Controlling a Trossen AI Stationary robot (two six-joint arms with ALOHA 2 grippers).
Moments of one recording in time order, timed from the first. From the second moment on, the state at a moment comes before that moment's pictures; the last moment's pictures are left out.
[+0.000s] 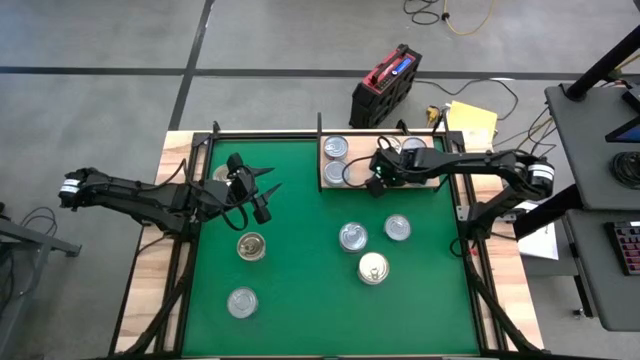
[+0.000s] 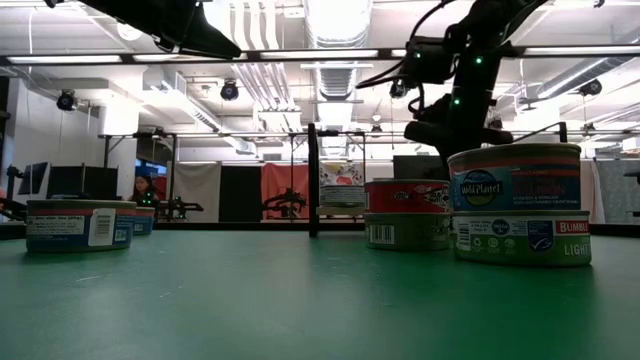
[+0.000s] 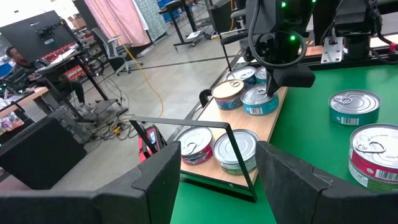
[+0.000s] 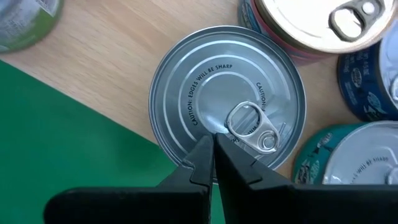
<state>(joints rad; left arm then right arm) -0.11 0.92 0.66 0.01 -0.70 0.17 -0.37 1.51 0.98 -0.75 0.29 0.65</state>
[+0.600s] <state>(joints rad) -0.11 0.92 0.66 0.01 -0.70 0.17 -0.37 1.50 0.98 -0.76 0.31 0.64</state>
